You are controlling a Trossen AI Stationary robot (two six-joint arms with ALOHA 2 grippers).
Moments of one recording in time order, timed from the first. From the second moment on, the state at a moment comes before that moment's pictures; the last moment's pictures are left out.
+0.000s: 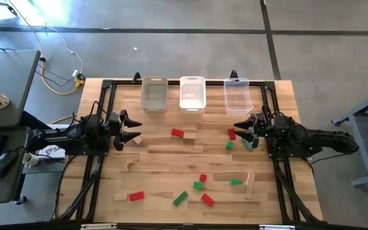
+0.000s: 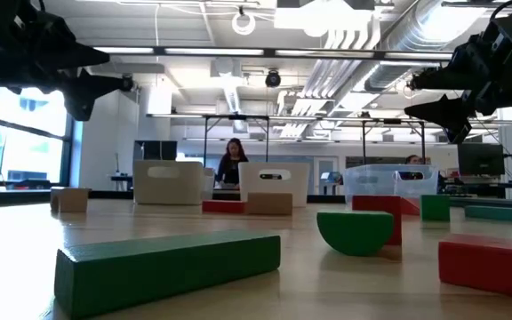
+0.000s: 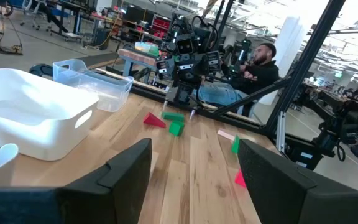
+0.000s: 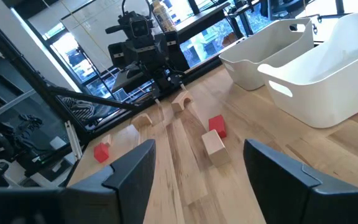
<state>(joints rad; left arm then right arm) 0.24 0.03 0.01 0.02 0.07 -0.30 -0.14 0.10 0.01 0.01 -0.03 0.49</state>
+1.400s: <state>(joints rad) 0.24 0.03 0.01 0.02 0.07 -0.30 -0.14 0.26 0.52 -0.65 0.25 0.68</state>
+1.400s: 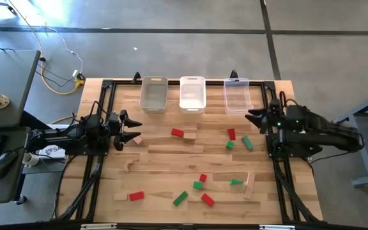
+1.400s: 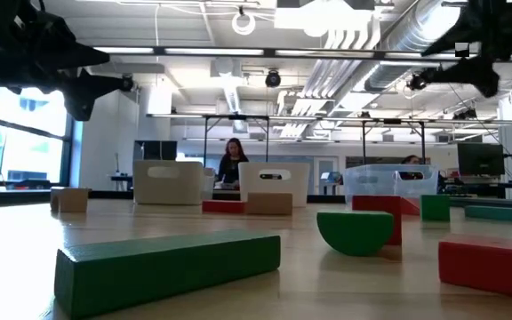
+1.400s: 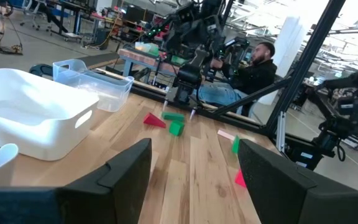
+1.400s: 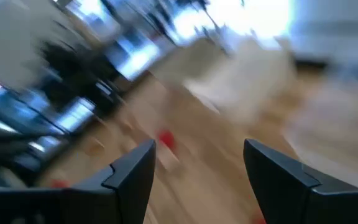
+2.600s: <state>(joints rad) 0.24 0.03 0.01 0.02 0.07 -0.30 -0.14 1.09 0.74 -1.12 0.06 0.97</state>
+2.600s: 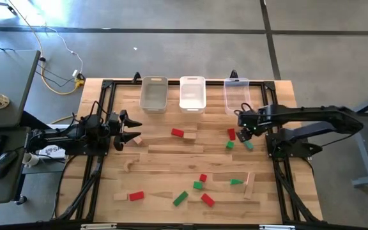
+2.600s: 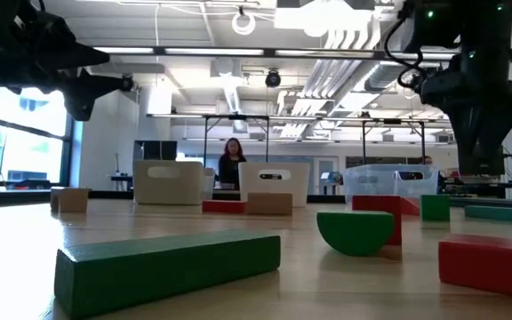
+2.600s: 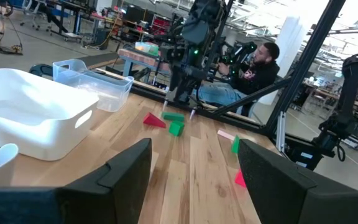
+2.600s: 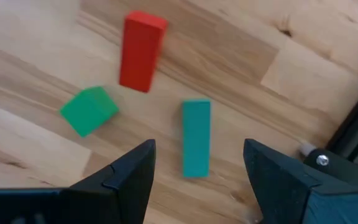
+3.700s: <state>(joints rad) 0.24 0.03 0.01 0.02 0.07 -0.30 -0.14 1.52 0.74 -1.01 0.01 0.92</state>
